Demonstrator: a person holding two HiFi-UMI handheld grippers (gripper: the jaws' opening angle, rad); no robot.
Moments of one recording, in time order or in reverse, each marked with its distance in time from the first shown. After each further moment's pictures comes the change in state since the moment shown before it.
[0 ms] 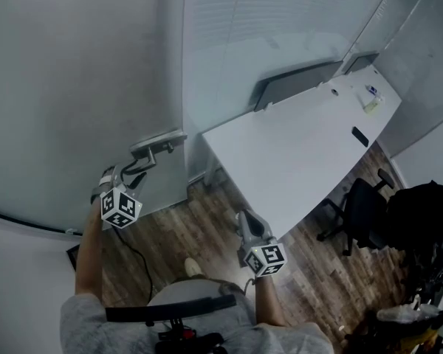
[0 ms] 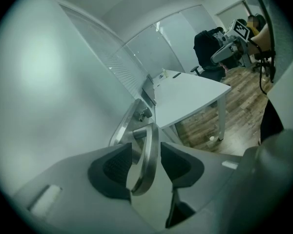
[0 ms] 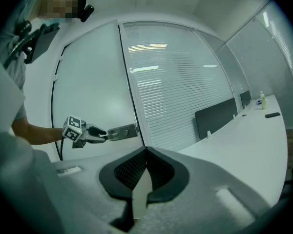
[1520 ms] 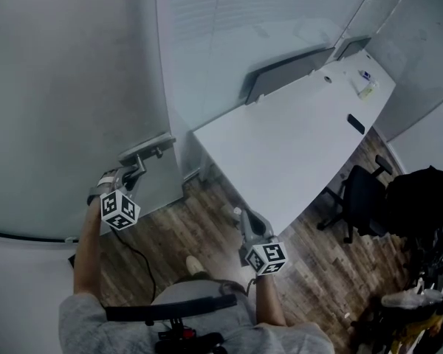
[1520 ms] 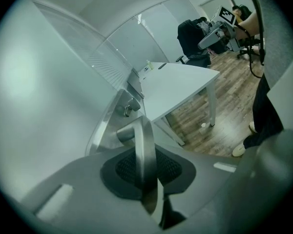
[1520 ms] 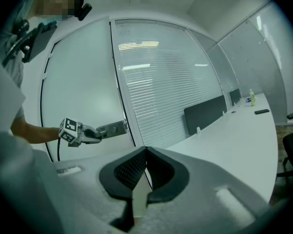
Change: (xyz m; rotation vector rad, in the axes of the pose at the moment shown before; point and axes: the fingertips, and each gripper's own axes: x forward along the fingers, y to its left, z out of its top) left arm 0.034 -0.013 -0.007 0.162 0.066 -0.116; right arm -0.002 -0.026 -0.007 0.047 0.021 -0.100
